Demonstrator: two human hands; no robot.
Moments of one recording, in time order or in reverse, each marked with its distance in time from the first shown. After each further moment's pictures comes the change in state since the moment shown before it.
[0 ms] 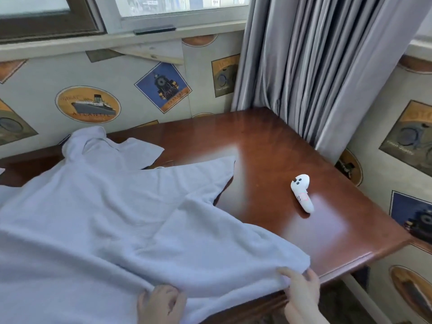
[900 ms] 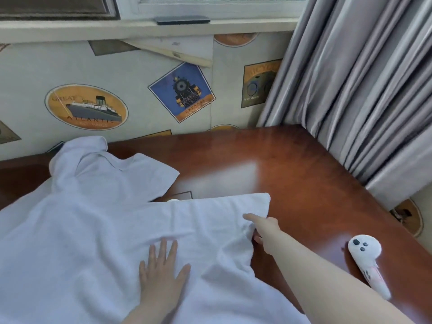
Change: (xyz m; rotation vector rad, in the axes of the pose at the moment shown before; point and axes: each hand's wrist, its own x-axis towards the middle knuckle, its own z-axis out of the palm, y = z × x) left_hand 0.224 -0.012 -0.103 0.158 0.243 -0.103; right_hand 0.083 -0.010 0.322 -0.795 -0.323 0.085
